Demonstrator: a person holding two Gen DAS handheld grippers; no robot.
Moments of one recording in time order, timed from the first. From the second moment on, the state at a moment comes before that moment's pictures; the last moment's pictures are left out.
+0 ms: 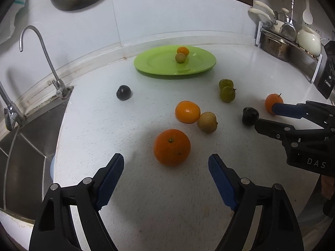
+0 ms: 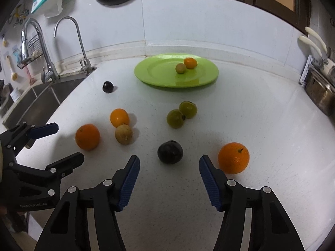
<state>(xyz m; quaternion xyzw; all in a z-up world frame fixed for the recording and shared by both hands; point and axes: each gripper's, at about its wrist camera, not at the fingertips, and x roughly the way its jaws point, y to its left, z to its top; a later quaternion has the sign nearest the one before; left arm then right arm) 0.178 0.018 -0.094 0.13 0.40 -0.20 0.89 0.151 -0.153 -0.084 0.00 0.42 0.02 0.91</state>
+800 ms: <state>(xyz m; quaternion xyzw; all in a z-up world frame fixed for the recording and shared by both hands) 0.205 0.012 -0.106 0.09 0.43 -0.20 0.87 0.176 -0.162 -0.103 0.03 0.44 0.05 0.90</state>
